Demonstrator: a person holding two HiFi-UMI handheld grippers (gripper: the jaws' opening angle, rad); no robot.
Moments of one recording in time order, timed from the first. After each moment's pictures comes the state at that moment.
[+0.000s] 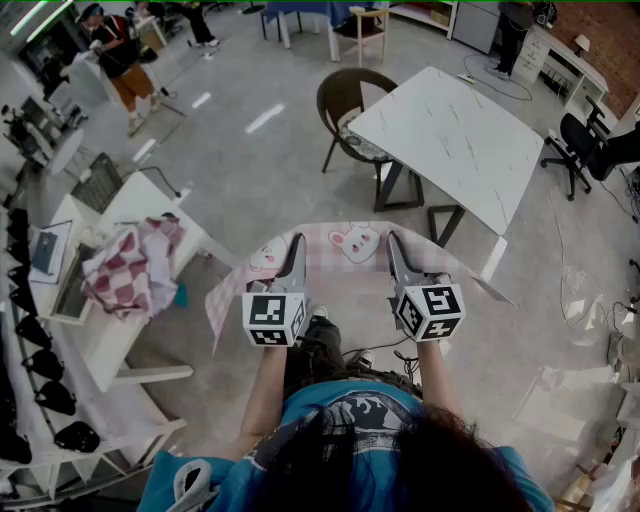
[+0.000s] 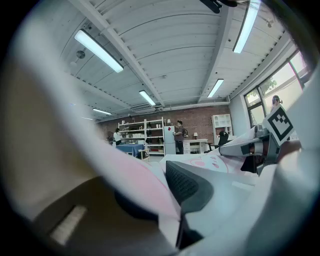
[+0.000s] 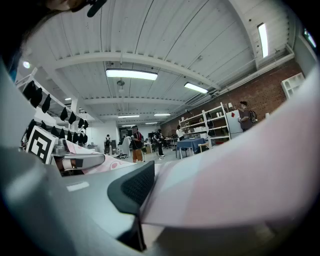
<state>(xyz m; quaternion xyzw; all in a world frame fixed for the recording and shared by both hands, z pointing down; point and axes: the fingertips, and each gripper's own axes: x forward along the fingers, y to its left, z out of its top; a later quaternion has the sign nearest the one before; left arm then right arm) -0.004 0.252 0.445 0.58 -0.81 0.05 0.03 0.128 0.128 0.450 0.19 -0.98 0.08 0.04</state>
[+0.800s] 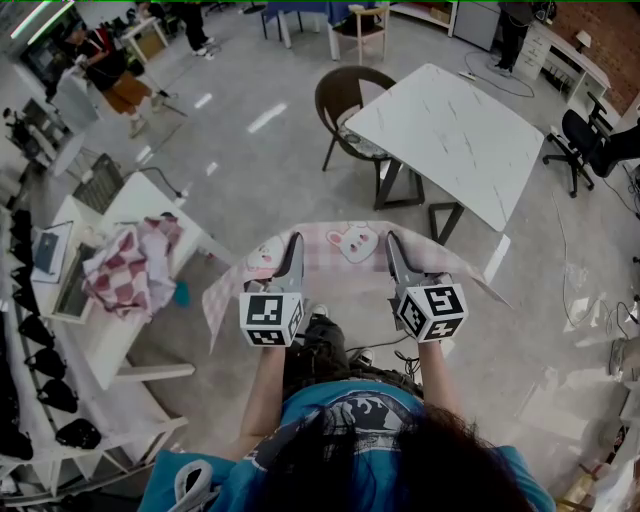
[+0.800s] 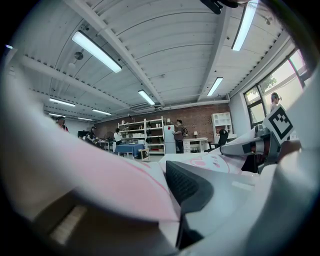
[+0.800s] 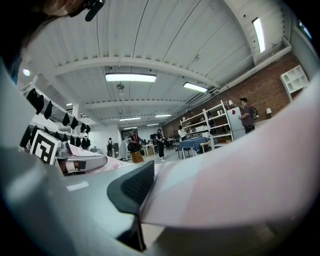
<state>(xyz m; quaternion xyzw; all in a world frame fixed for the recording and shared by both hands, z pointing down) 0.007 0.248 0.442 0.58 -0.82 0.06 0.03 0.142 0.125 0.450 0.18 -0.98 0.10 0.03</state>
